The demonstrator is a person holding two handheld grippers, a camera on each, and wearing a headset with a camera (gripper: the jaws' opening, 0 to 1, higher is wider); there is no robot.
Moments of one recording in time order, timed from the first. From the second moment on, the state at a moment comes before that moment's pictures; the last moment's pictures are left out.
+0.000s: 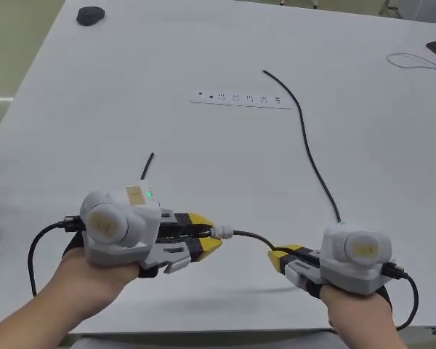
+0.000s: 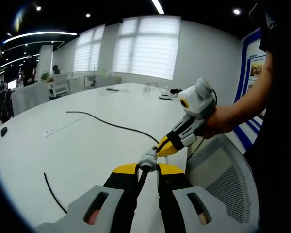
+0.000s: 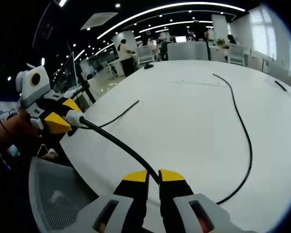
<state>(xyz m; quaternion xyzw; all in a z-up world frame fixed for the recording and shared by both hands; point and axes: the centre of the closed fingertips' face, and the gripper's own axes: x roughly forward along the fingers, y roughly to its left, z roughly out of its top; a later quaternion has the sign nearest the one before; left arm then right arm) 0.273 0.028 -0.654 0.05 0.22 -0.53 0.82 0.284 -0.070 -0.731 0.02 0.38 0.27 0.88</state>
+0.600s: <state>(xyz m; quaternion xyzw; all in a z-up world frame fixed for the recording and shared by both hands) 0.274 0.033 -0.653 0.03 0.22 -0.53 0.82 0.281 -0.044 -0.679 -0.17 0.32 0.35 0.86</state>
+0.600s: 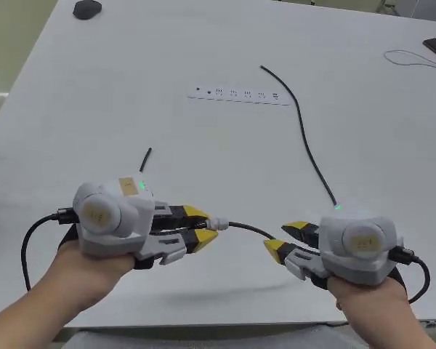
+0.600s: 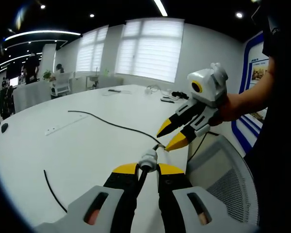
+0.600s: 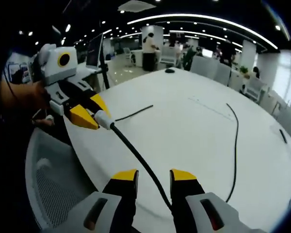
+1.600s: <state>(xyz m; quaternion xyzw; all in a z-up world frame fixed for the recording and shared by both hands) 0.263 0.031 -0.656 0.03 0.23 -0.54 0.81 0.269 0.019 -0.665 -0.31 0.24 0.45 0.80</state>
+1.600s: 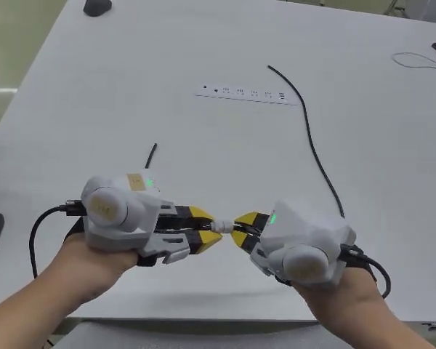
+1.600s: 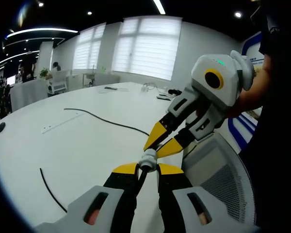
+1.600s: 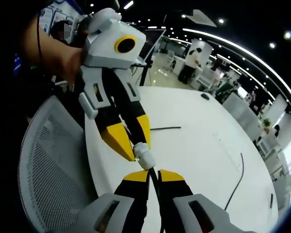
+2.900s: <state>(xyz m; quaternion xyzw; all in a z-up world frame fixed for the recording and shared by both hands) 0.276 0.039 -0.653 0.03 0.23 -0.52 0.82 0.301 -0.053 -0.711 -0.08 0.35 0.32 0.87</state>
